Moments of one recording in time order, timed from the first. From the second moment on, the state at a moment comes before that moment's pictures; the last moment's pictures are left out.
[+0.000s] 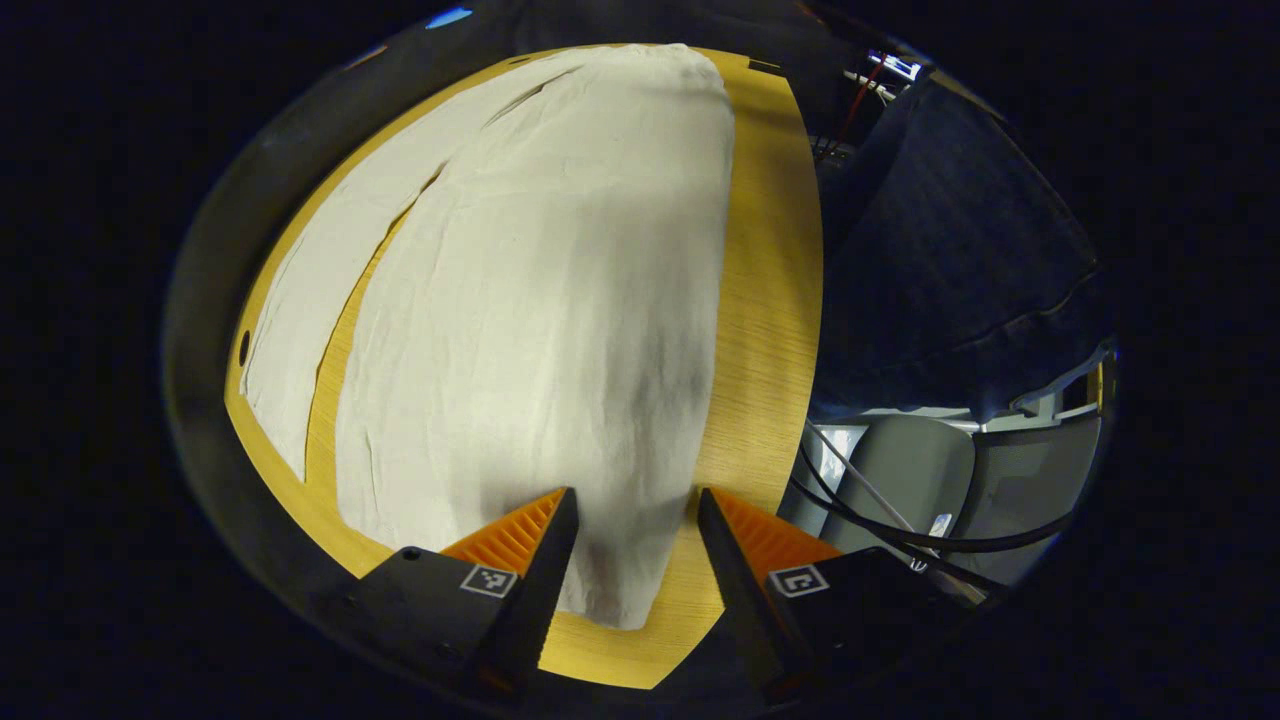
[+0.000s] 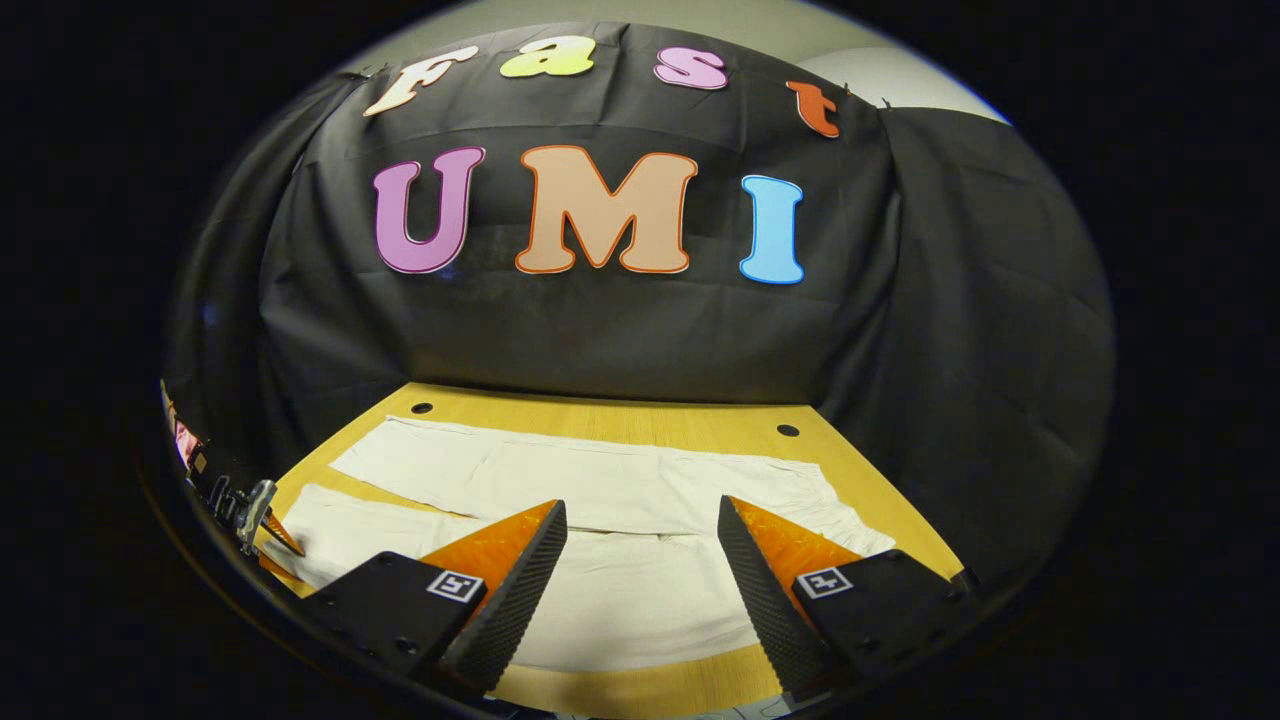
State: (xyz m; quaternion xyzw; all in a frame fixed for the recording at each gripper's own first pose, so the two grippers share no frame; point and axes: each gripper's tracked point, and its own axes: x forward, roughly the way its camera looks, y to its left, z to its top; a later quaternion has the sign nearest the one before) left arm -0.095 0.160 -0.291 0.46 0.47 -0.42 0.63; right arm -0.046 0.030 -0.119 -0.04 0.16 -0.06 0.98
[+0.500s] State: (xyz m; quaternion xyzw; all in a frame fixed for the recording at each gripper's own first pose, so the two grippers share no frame) left arm -0.072 0.158 -0.290 0.46 0.48 -0.39 0.64; right arm -0.034 0.013 -0.150 -0.06 0.20 -0.01 0.98
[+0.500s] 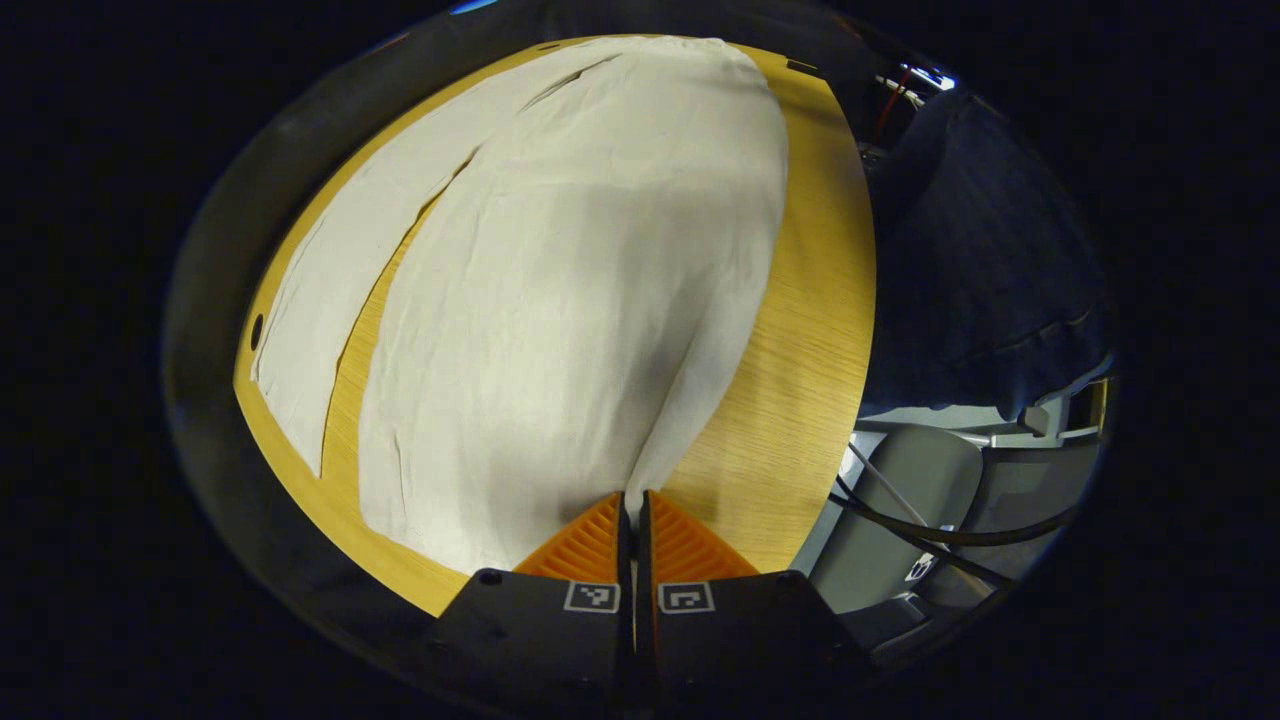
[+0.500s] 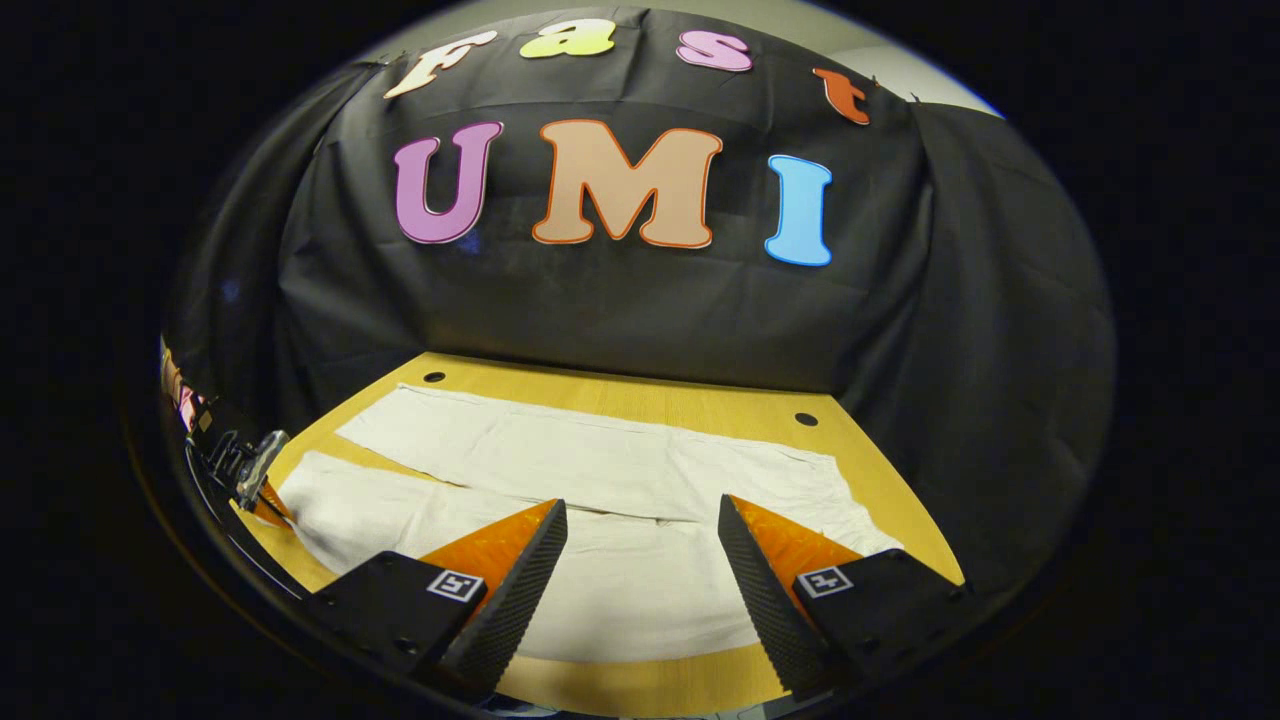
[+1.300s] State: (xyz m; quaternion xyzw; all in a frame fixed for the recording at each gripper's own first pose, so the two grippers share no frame) left arm -0.071 0.157 -0.293 0.45 0.51 -0.34 0.66; right arm -0.029 -0.089 -0.262 -0.26 0.34 0.23 0.87
